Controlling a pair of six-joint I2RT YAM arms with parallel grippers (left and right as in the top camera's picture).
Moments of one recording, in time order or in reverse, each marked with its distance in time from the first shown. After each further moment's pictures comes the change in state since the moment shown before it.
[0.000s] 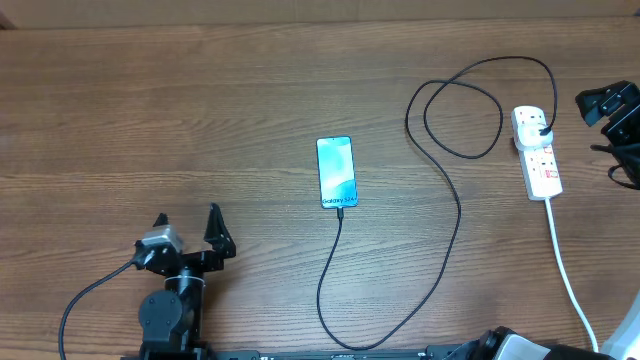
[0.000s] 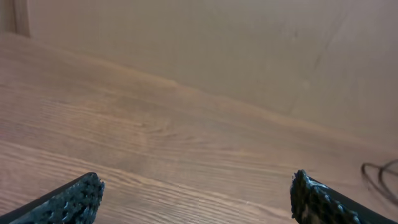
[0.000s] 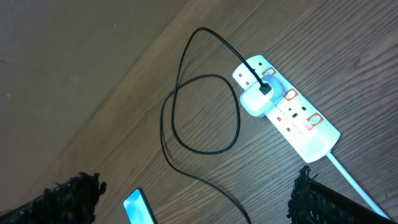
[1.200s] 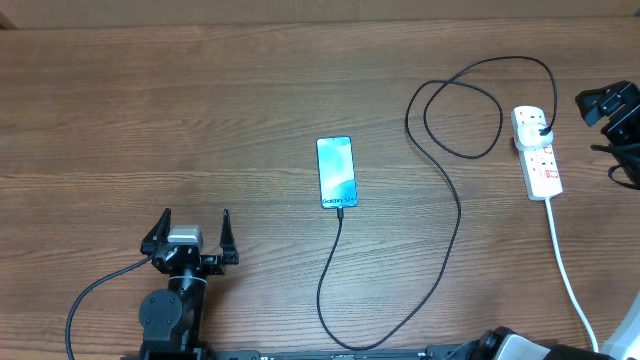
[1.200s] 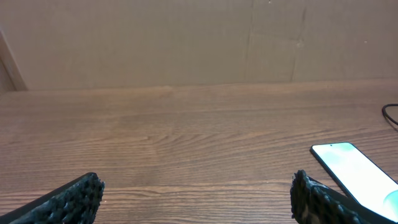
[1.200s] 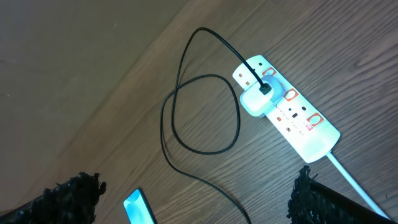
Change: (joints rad) left arm 0.000 0.000 0.000 -0.007 0.066 0.287; right arm 0.000 0.000 0.000 0.000 0.000 0.000
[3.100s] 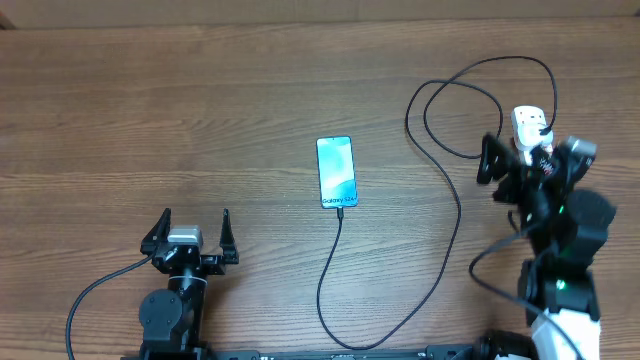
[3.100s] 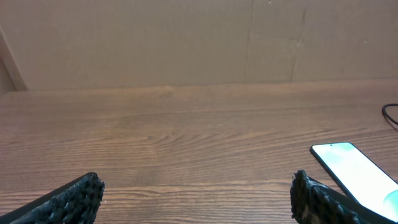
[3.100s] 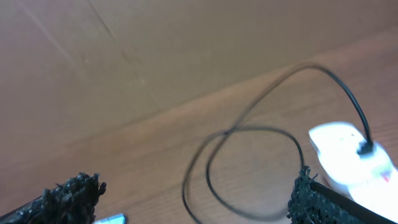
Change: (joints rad) left arm 0.000 0.000 0.000 0.000 0.000 0.000; right arm 0.353 -0.591 -1.108 1.178 0.161 0.003
